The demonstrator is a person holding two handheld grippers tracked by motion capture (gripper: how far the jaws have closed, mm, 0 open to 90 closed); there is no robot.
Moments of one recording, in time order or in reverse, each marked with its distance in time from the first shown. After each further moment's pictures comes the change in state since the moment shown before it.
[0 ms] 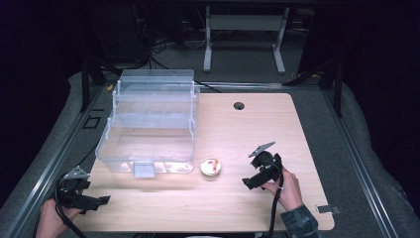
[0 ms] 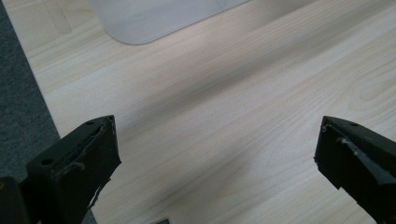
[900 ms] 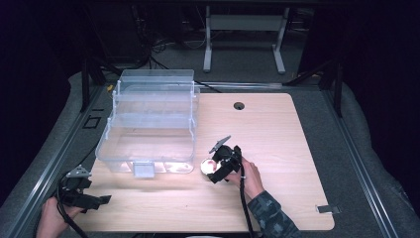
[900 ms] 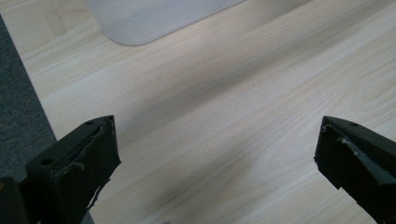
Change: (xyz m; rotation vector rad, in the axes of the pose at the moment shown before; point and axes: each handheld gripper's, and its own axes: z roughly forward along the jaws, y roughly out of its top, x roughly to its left) left arm 0.001 0.003 0.003 0.013 -0.005 0.007; right arm 0.050 0.076 0.070 0.002 0.019 -0.165
